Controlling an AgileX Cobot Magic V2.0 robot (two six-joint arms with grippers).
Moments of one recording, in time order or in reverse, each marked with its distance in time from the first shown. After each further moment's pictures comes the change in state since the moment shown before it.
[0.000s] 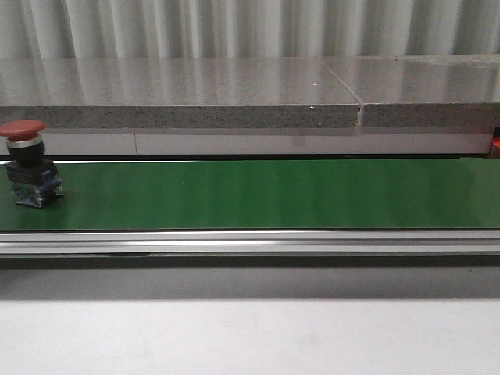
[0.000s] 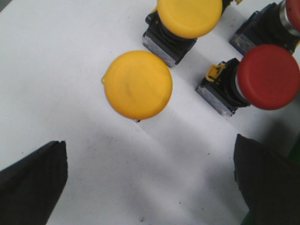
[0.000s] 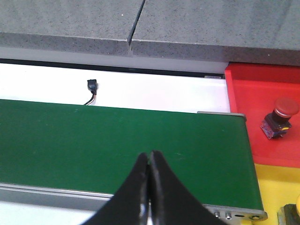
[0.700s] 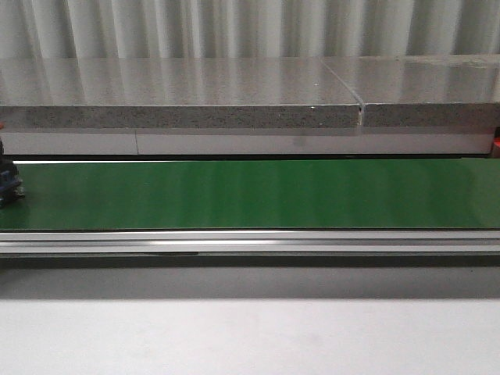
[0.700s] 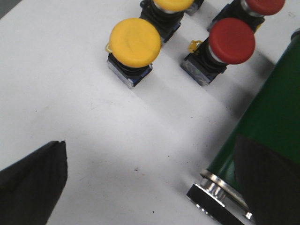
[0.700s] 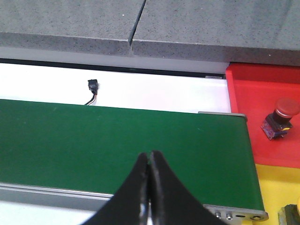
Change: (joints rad) left arm -0.002 -0.251 0.148 -0.030 0.023 0.000; right arm 0.000 0.000 0.000 0.000 0.000 0.000
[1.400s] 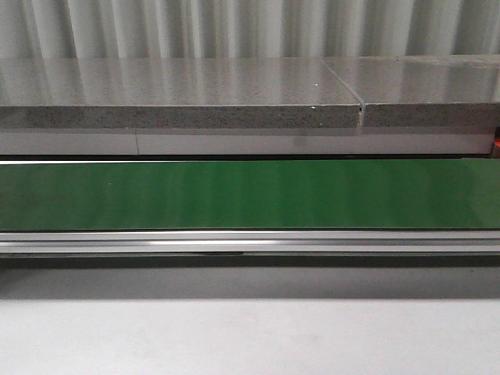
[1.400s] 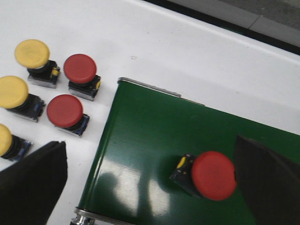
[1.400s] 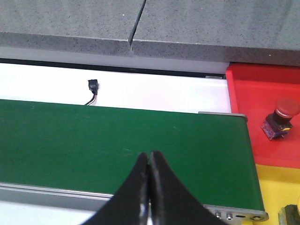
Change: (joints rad) left arm -0.290 -0.060 -0.281 -0.007 0.168 0.034; right arm 0.000 0.000 0.000 0.000 0.000 0.000
